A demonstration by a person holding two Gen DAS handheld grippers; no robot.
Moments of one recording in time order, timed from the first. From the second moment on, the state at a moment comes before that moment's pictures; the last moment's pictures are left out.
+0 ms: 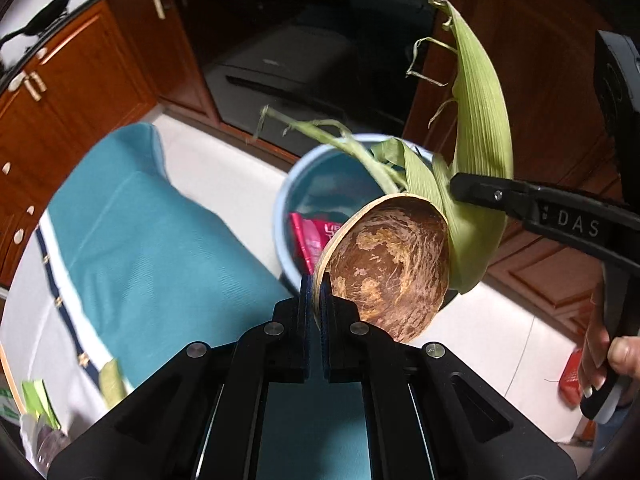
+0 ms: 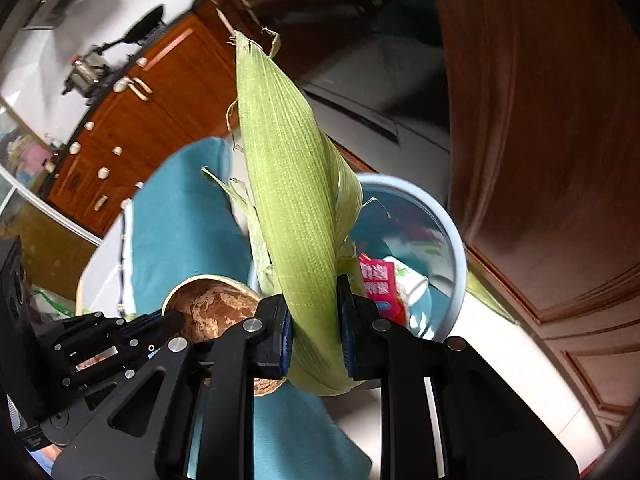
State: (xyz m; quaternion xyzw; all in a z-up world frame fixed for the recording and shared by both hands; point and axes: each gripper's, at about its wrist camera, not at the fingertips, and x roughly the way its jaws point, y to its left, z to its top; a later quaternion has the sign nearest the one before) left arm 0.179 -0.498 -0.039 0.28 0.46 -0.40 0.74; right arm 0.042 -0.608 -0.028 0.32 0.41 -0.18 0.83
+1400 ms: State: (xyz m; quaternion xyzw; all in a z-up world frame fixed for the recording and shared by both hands) left arm 0.126 -0.400 0.032 0.26 0.41 -0.39 0.78; right arm 0.025 -0.510 0.024 0.31 0.44 -0.16 0.83
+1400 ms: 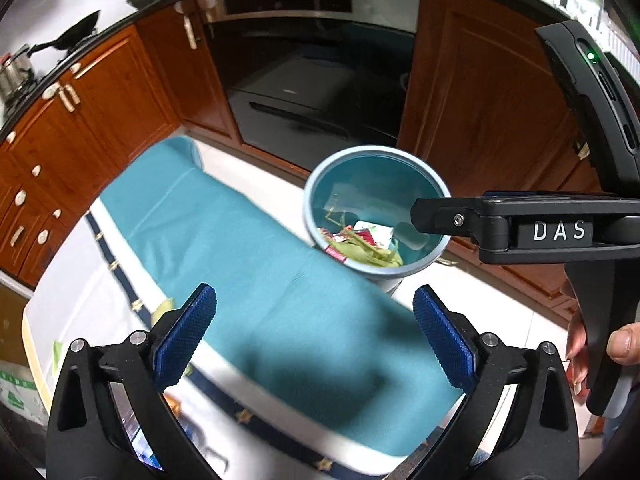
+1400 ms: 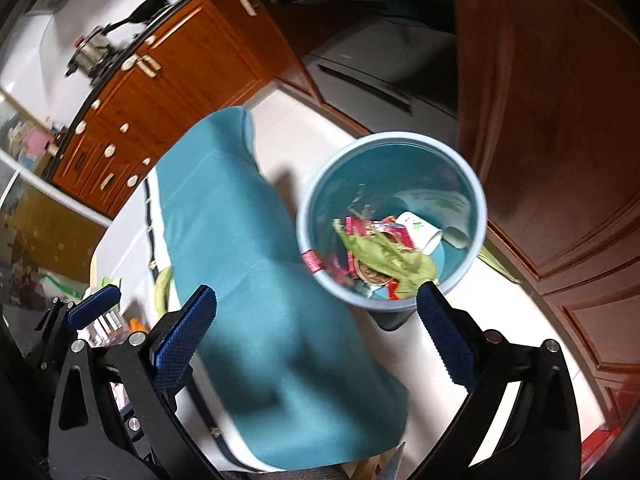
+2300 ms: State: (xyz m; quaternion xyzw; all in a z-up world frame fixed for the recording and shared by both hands) left arm 0.195 -0.105 0.039 0.10 0.45 -0.26 0.85; right arm 0.175 -0.253 0.063 0.16 0.51 0.05 0.84
